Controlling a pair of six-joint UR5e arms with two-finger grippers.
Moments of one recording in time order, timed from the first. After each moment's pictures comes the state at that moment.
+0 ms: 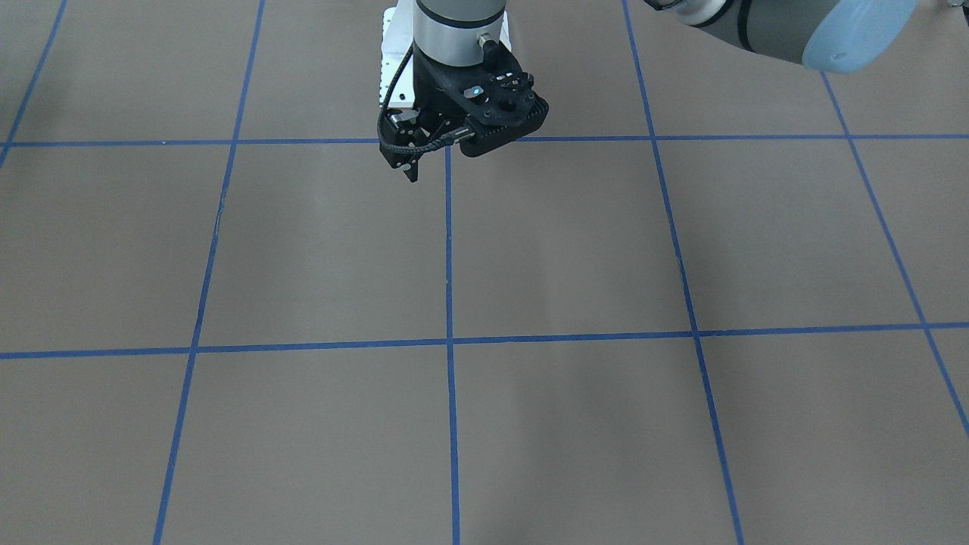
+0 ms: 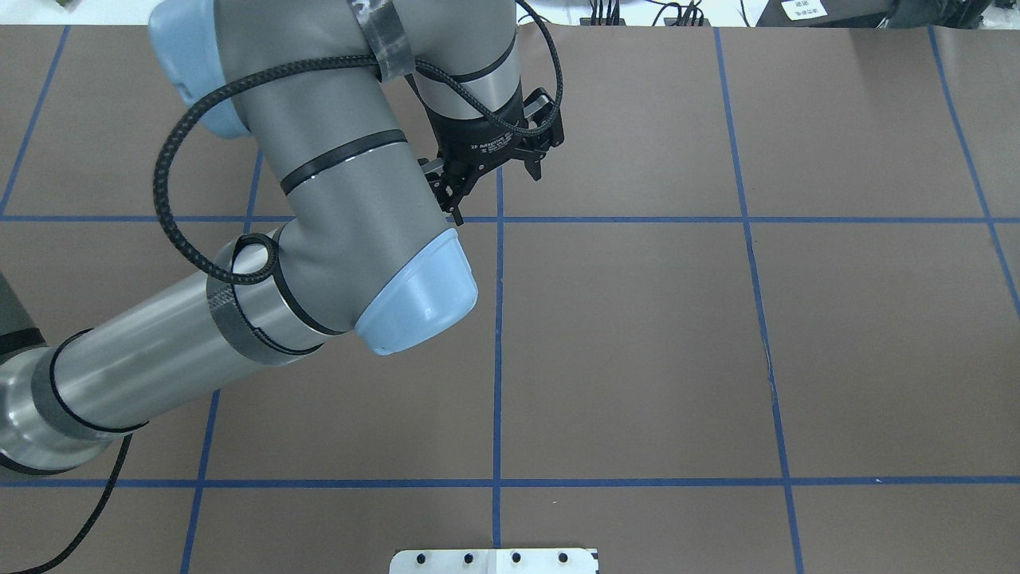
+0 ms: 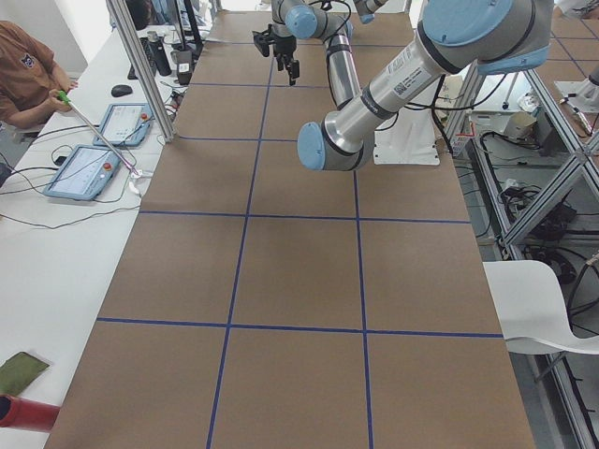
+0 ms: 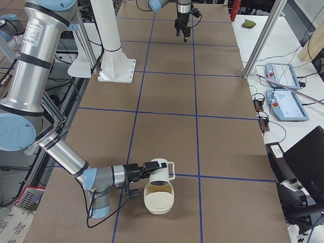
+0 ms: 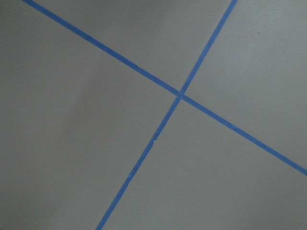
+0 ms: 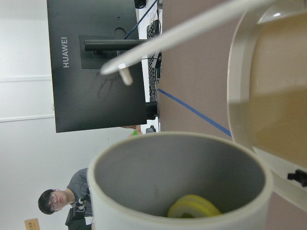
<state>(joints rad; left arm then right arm) -0.69 -2.64 -1.69 -1.17 -2.06 -1.64 1.18 -1.88 0.97 0.91 1.59 2.43</state>
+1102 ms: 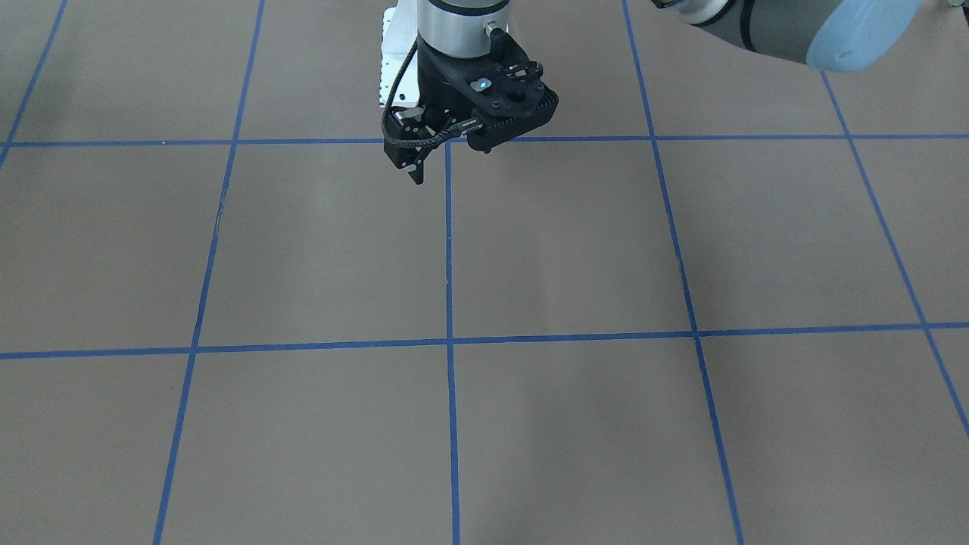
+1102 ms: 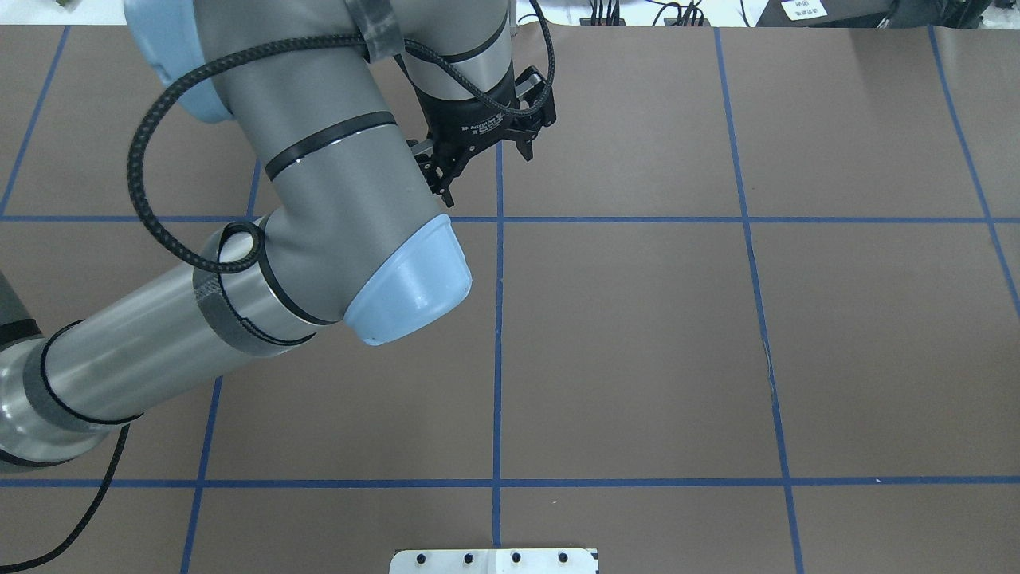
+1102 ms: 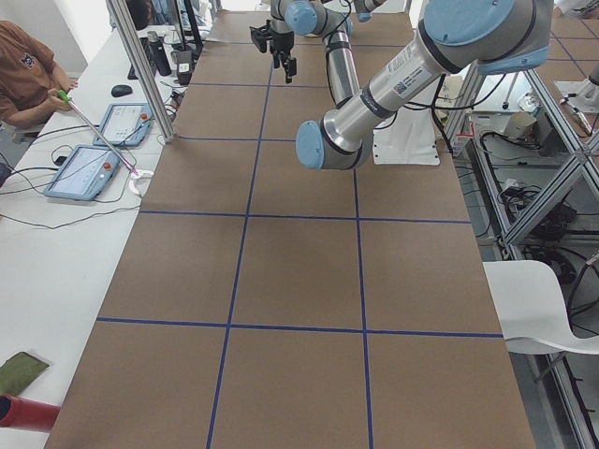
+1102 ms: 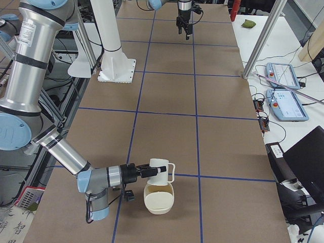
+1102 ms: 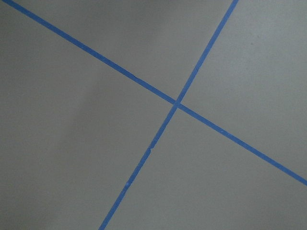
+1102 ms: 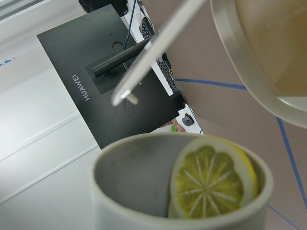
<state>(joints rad) -0.71 -2.65 -1.71 -1.14 -2.03 -1.64 1.27 -1.86 0.97 1.00 1.58 2.86</state>
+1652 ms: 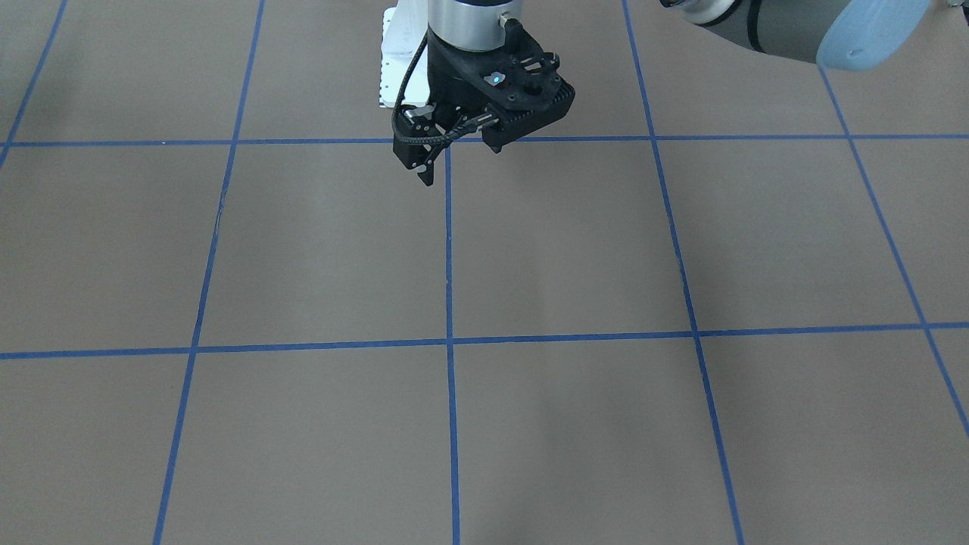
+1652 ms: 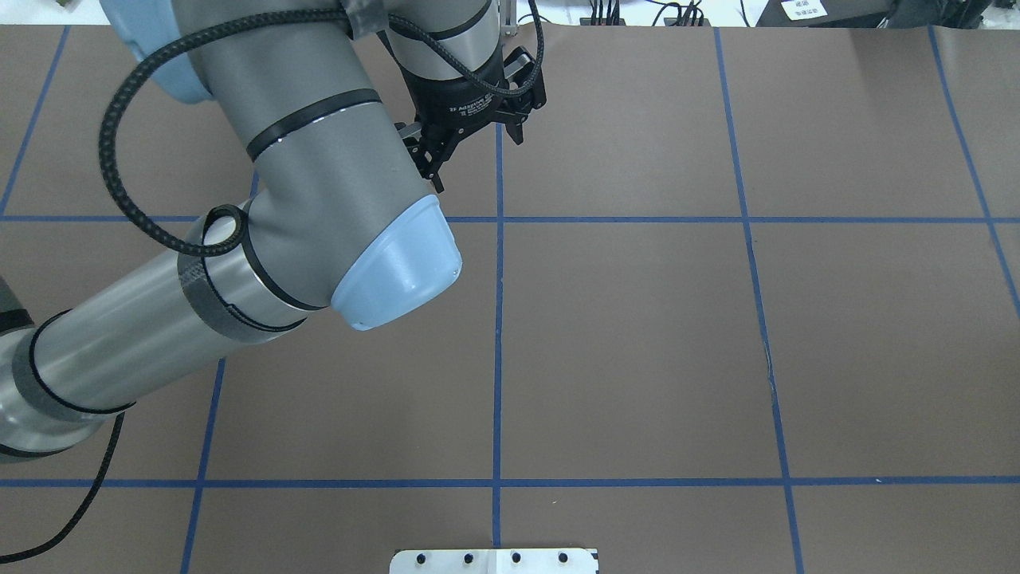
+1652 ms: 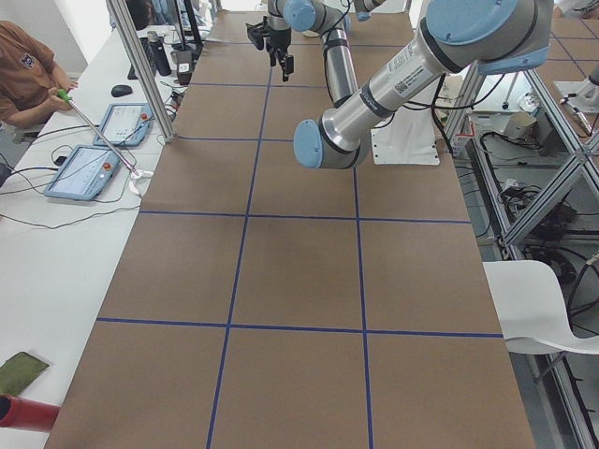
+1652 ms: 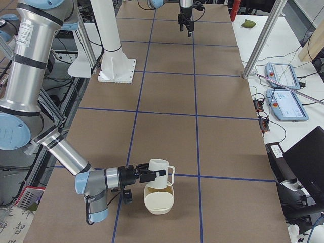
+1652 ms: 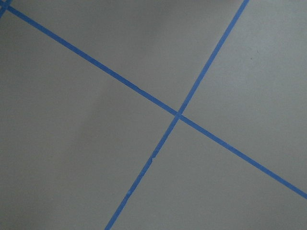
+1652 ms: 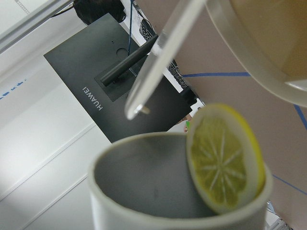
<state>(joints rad) -0.73 -2.65 -1.72 -1.12 -2.02 -1.64 1.31 -1.85 0.95 1.02 1.58 3.00</state>
